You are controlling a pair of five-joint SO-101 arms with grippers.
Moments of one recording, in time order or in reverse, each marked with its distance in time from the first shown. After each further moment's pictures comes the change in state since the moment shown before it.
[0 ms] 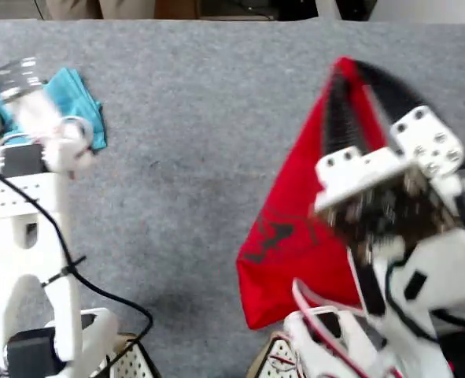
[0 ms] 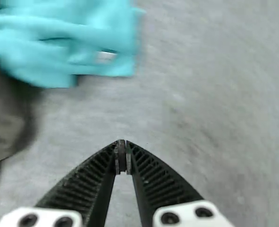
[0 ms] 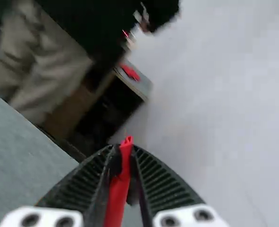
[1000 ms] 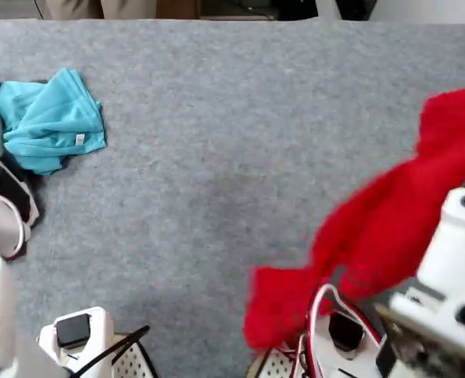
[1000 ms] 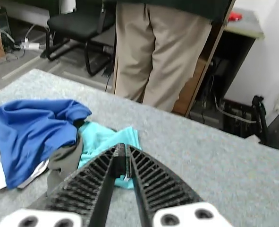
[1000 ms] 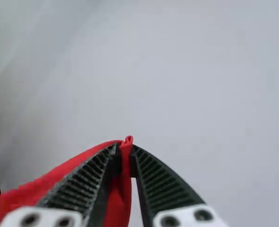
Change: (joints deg) left arm -5.6 -22.2 -35.9 20.8 -9.4; right arm 40.8 -0.3 -18.5 -3.9 -6.1
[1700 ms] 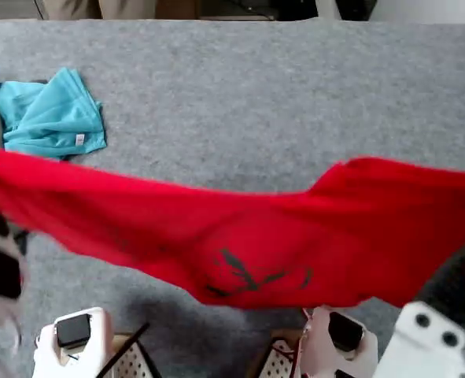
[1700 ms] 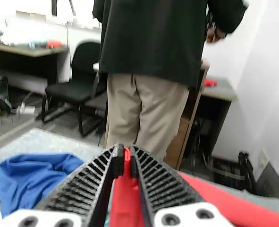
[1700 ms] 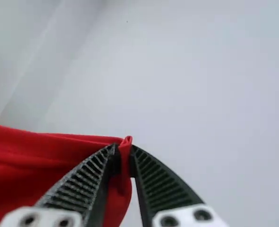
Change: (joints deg) left arm 0.1 0.1 -21.6 5.5 0.0; right arm -0.1 -0.1 -18.8 12.0 -7.3
